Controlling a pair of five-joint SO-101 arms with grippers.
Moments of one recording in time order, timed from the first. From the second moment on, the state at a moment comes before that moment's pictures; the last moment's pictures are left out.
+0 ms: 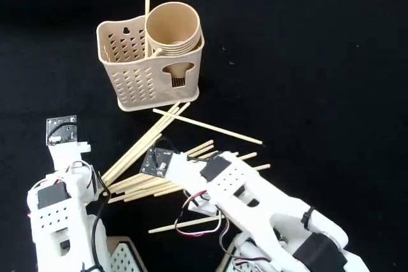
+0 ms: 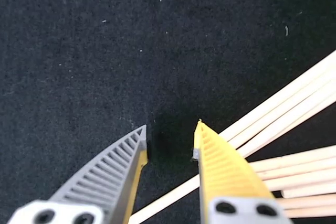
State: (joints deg) left arm -26.5 -68.9 86.0 56.9 -12.5; right arm -41.3 -25.7 66.9 55.2 31.9
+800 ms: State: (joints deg) left arm -26.5 -68.9 86.0 56.9 -12.5; right arm -37.5 -25.9 61.9 62.8 36.0
